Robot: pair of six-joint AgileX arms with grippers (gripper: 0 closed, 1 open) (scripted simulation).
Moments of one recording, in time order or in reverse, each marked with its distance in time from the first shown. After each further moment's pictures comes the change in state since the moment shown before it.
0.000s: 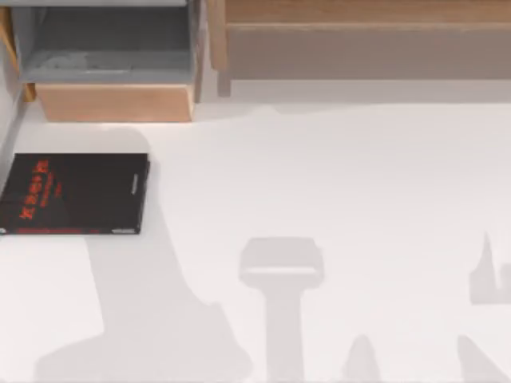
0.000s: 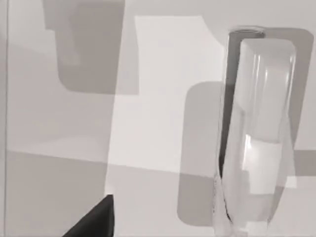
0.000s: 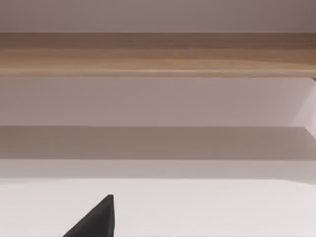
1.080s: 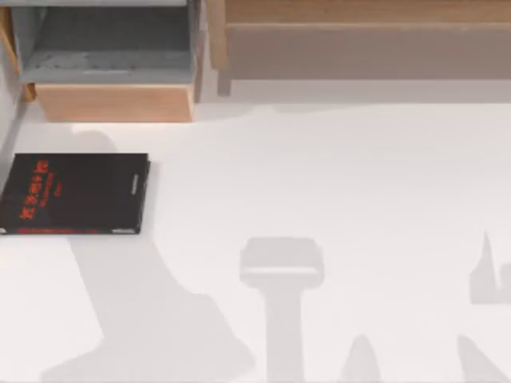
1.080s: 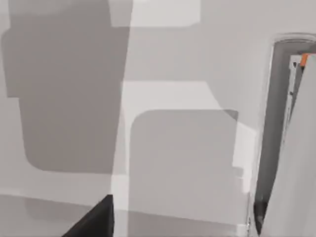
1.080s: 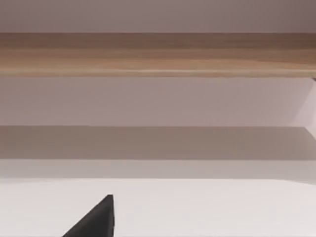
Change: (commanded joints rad) left arm 0.005 -0.049 -0.250 0.200 0.001 0.002; right arm 0.000 0.000 0.000 0.000 0.000 0.000
